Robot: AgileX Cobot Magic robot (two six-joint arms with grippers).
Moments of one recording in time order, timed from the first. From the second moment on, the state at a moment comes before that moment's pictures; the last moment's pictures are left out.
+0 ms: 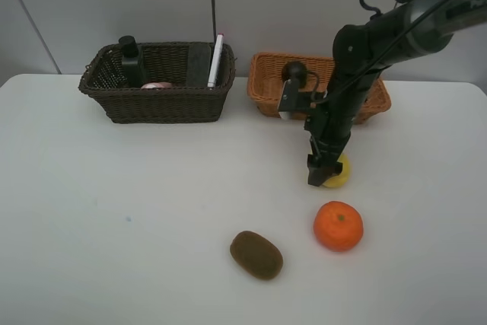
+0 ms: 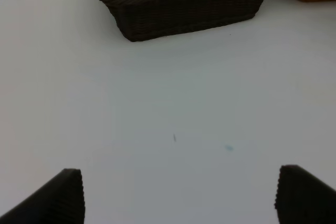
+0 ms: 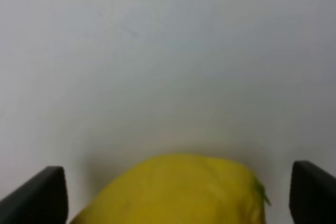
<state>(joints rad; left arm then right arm) -0.13 -0.01 -0.51 -0.07 1.06 0.09 0.43 2.09 -1.29 -0.01 0.81 -0.95</state>
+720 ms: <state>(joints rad) -0.13 -0.01 -0.51 -0.07 1.06 0.09 0.43 2.14 -1.29 0.05 0.76 -0.95</state>
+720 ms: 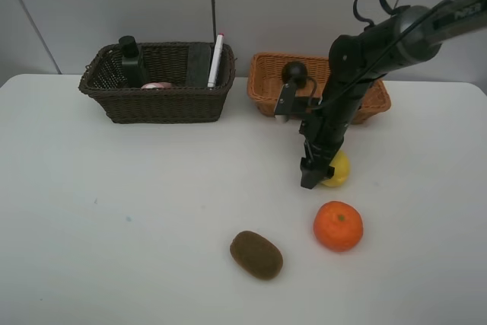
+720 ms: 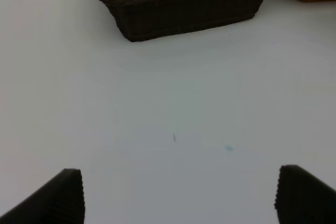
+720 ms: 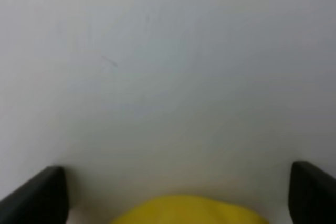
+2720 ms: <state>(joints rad) -0.13 -0.01 -0.51 -0.07 1.06 0.09 0.40 2.14 -1.30 -0.03 0.82 -0.95</state>
